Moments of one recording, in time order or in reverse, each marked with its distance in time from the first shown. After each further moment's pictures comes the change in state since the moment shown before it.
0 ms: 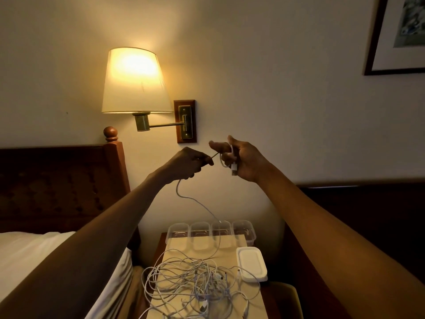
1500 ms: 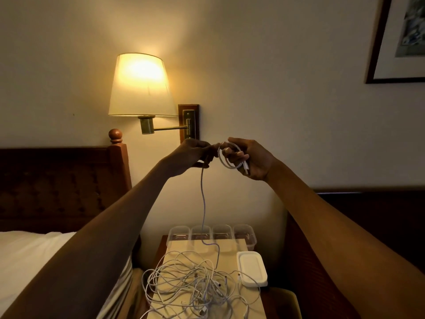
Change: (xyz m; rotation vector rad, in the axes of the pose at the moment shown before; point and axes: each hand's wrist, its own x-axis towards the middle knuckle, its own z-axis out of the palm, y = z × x) left_hand 0.009 0.015 -0.015 -0.438 -0.033 0.084; right_hand -0.013 -0.026 0.007 0.107 -0.180 0.170
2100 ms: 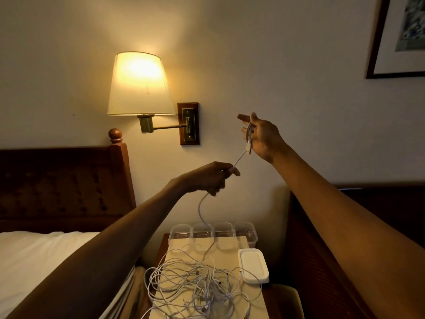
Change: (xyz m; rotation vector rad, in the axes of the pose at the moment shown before) left_hand -0.012 -0.006 0.056 0.291 -0.290 -0.193; right_hand 0.017 -0.034 -0.025 -0.488 0.469 -0.401
